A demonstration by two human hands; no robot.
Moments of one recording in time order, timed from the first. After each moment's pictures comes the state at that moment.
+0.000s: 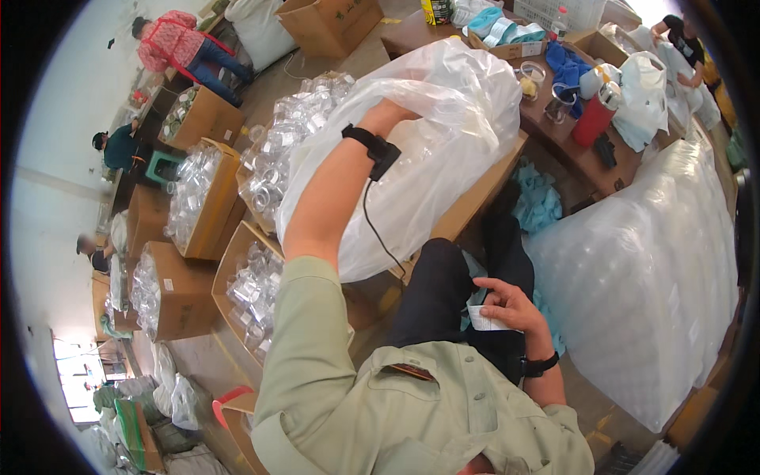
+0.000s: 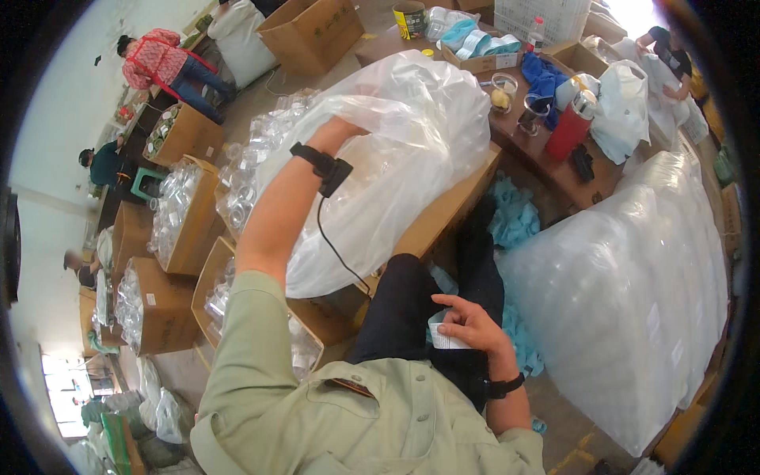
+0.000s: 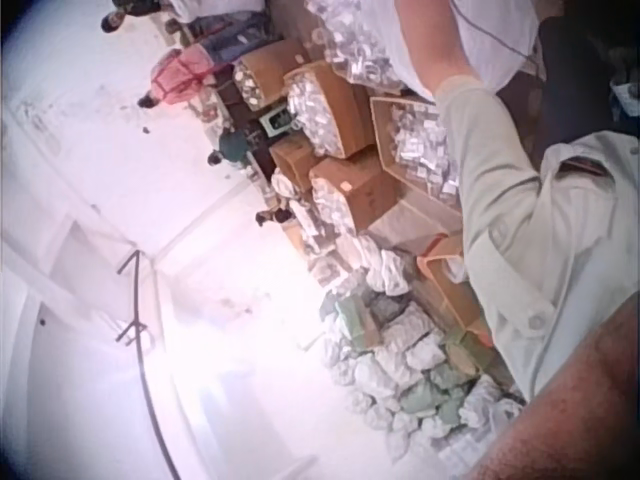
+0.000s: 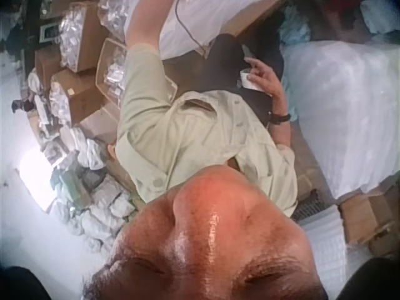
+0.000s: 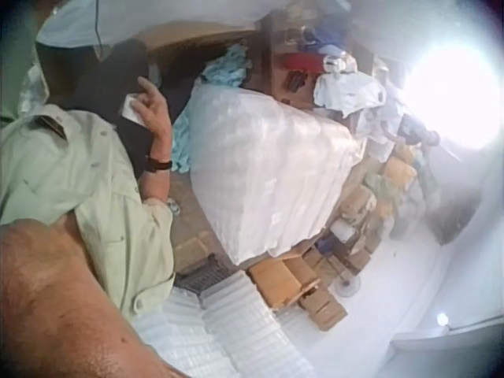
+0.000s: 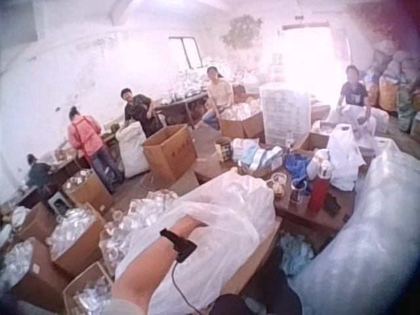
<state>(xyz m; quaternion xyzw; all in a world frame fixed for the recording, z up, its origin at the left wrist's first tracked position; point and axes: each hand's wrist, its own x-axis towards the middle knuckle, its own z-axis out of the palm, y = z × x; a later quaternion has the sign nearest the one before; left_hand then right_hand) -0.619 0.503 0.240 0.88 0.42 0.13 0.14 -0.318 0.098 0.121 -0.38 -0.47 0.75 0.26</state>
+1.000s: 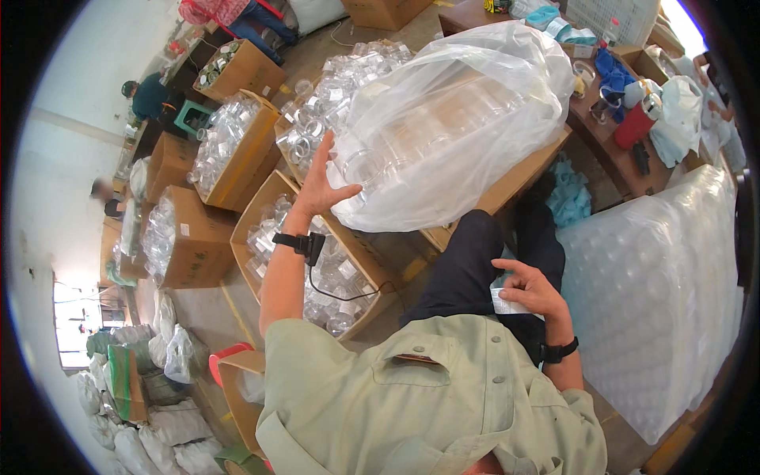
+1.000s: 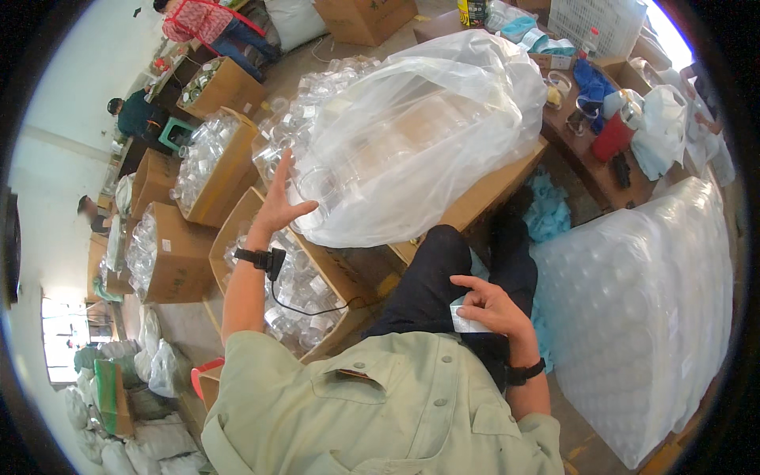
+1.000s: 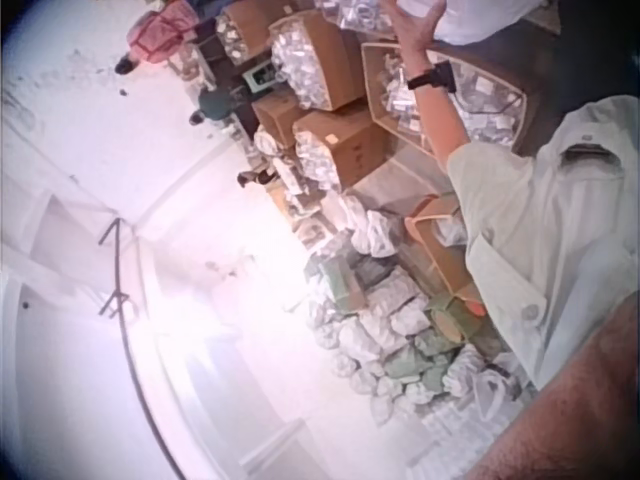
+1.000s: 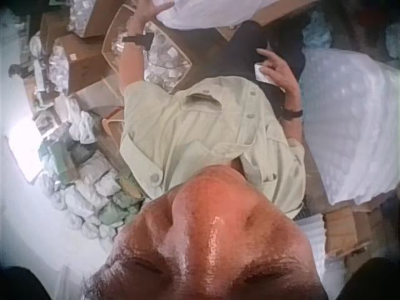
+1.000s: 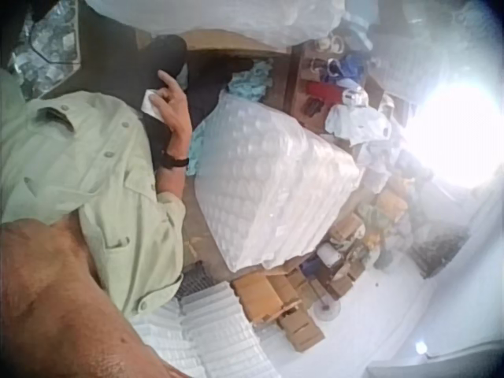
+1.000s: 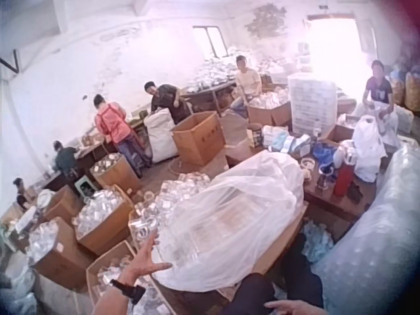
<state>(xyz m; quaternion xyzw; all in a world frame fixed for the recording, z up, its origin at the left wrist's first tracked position) -0.883 0.185 0.219 0.71 0.60 0.31 0.20 -0.364 0.077 0.149 -0.38 -0.54 0.73 0.18</state>
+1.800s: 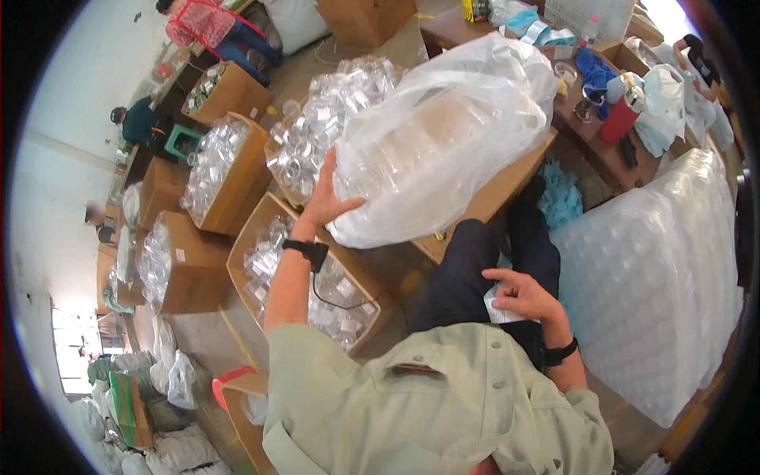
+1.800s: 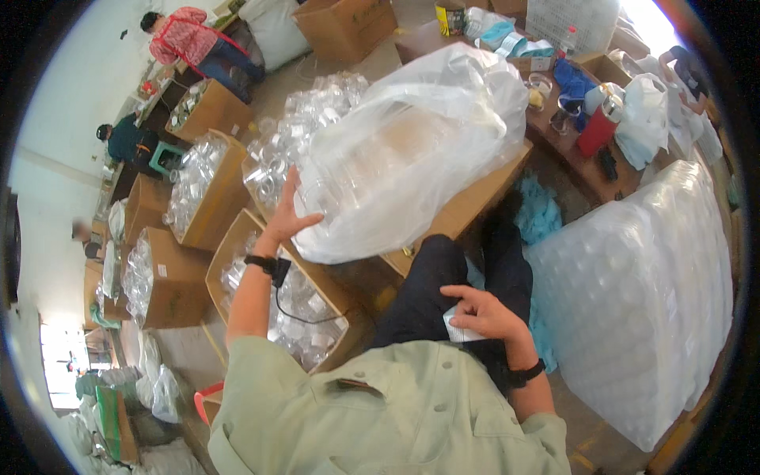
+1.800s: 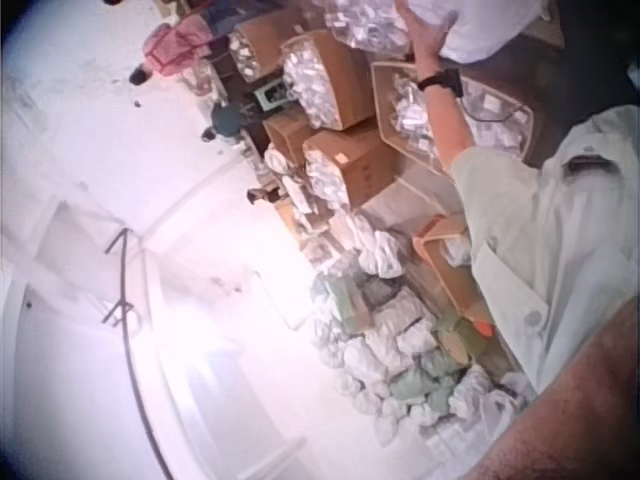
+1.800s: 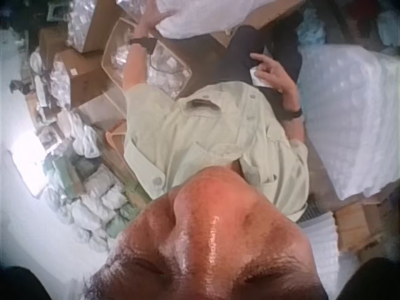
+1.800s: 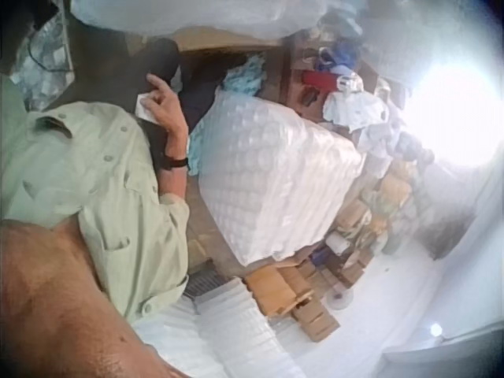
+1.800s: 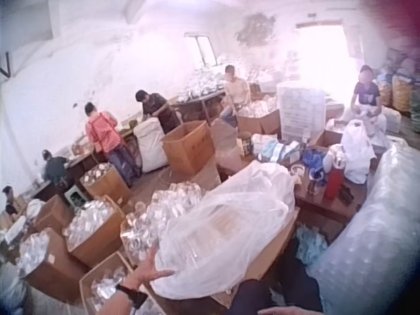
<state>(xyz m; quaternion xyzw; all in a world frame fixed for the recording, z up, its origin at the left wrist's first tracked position) -0.898 0.217 0.170 0.74 0.56 0.30 0.21 -0.374 0.073 0.150 -0.36 -0.59 0.70 0.17</state>
